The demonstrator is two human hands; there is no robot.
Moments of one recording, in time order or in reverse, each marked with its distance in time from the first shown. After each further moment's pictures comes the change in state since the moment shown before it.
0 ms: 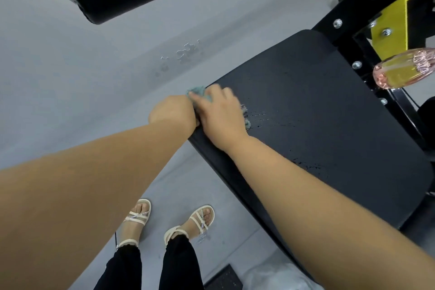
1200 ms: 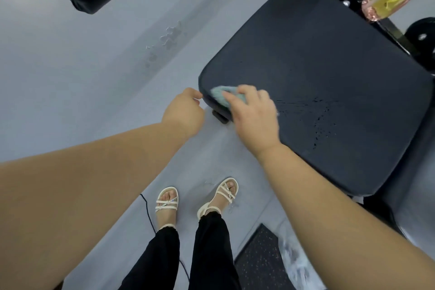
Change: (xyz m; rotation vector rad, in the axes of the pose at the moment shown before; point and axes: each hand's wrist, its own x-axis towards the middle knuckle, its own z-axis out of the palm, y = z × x) left_hand -0.042 -0.066 0.013 -0.532 -0.124 0.124; right_hand -0.085 -0.052 0.004 -0.204 0.177 0.298
